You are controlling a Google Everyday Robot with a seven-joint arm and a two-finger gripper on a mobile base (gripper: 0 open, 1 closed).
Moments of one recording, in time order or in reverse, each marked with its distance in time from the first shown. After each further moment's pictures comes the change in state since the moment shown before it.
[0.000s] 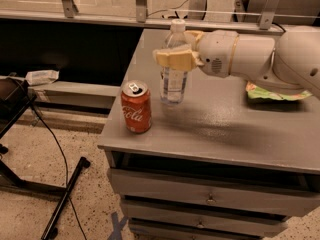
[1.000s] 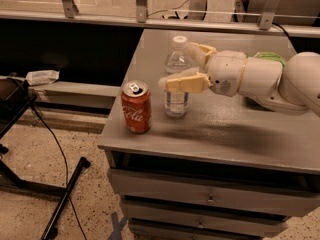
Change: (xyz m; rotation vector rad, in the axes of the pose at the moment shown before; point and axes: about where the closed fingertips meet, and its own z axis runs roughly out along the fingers) arm 0.031 0.014 -0.022 -0.037 -0.046 -0.031
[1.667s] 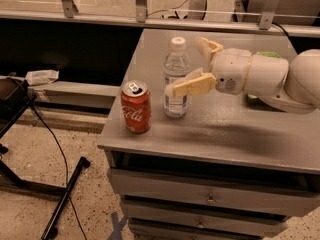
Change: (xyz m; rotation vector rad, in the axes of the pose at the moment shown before) arm -0.004 -0.003 -0.007 0.008 0.009 -0.005
